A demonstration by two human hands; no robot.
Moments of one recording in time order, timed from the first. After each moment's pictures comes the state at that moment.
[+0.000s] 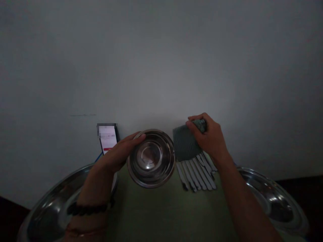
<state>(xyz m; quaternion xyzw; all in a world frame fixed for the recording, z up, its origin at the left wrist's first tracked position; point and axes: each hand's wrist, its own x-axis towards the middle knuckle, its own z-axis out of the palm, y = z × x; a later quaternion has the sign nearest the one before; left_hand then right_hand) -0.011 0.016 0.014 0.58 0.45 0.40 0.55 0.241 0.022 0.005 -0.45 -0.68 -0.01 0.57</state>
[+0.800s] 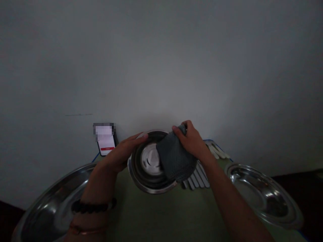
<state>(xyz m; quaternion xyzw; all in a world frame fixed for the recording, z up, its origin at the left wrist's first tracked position) -0.006 0.020 0.006 0.56 0.40 0.38 0.62 0.212 0.034 -0.012 -0.55 -0.64 0.15 0.52</state>
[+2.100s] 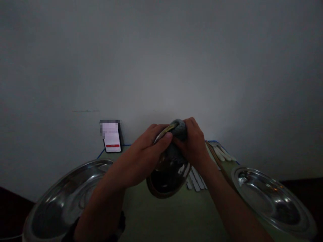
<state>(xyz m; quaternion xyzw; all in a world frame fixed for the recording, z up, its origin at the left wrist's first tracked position) 0.026 -0.028 0.038 0.76 0.39 0.40 0.33 0.188 0.024 -0.020 -0.44 -0.71 -0.09 0.54</state>
